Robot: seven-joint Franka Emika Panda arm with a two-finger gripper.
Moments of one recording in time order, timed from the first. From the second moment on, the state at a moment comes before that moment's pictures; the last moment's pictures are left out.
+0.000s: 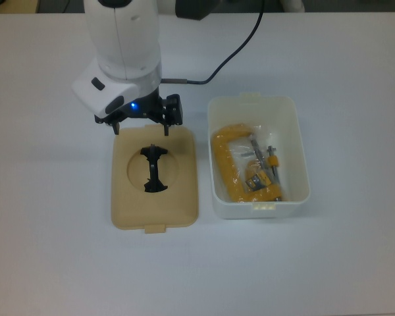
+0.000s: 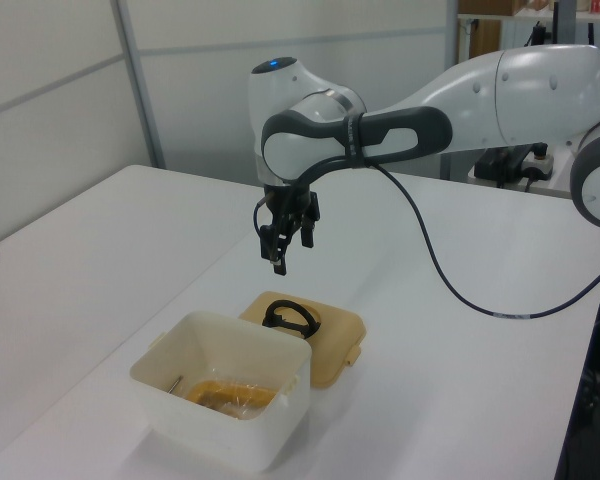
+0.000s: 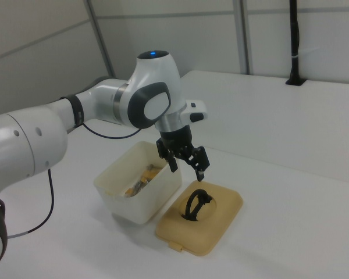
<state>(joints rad) 0.02 0.41 0.01 -1.41 -0.04 1.84 0.00</state>
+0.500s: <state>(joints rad) 0.05 0.50 0.01 -1.43 -0.08 1.92 0.03</state>
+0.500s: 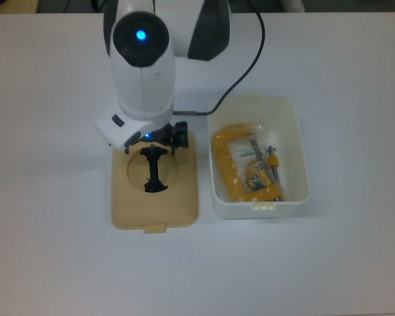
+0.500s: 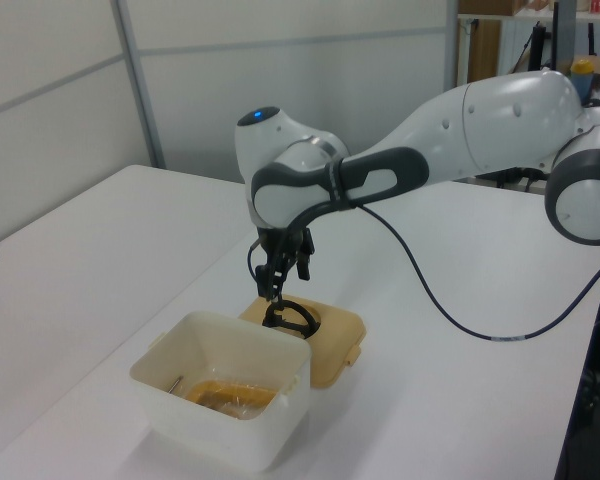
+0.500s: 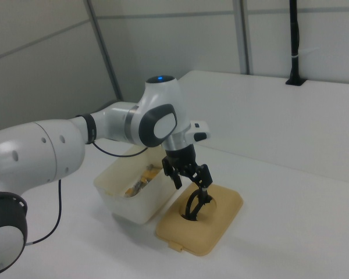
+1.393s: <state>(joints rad) 0.05 0.55 0.01 -1.45 -0.10 1.95 0.07</state>
